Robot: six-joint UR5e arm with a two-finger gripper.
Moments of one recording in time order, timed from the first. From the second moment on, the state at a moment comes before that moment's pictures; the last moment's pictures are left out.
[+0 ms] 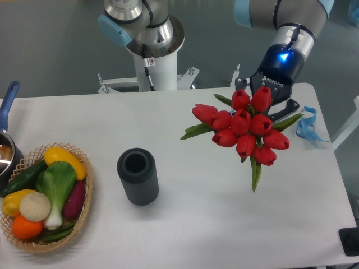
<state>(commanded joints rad) 2.92 -1.75 -1.75 -0.83 0.33 1.16</state>
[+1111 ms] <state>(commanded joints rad) 2.84 -1.77 -1.76 -0.83 0.16 1.17</state>
